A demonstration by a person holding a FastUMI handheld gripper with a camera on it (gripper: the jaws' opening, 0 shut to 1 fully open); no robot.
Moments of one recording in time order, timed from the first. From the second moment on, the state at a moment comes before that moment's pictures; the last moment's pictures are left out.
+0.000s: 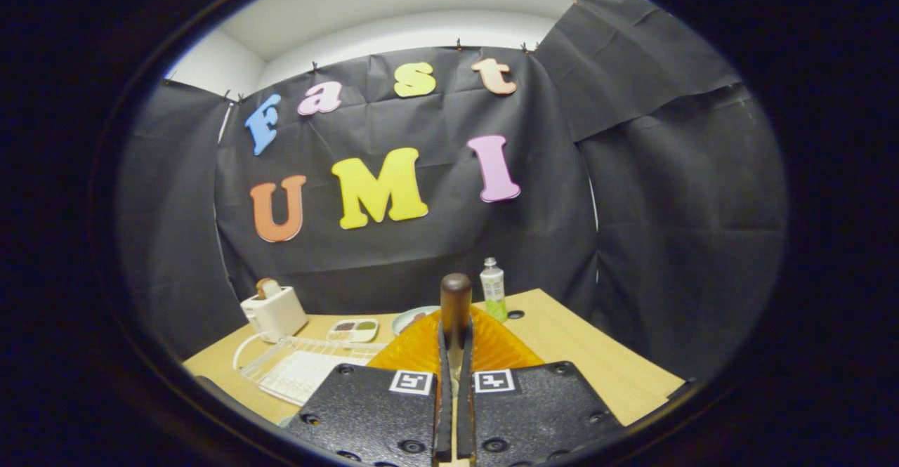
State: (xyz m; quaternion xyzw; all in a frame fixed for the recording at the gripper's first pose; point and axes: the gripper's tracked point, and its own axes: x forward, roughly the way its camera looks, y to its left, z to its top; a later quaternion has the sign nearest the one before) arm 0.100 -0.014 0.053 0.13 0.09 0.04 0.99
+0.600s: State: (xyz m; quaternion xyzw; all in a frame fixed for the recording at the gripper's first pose) arm 0.046 0.097 -0.022 0.18 0.15 0.12 0.97
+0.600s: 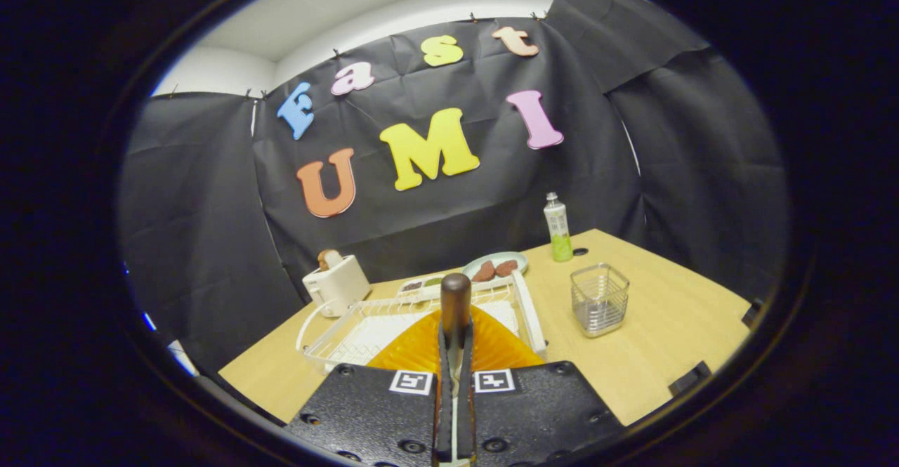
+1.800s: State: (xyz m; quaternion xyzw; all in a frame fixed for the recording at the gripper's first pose) arm 0.021 0.146 -0.083 0.19 0.19 0.15 0.95
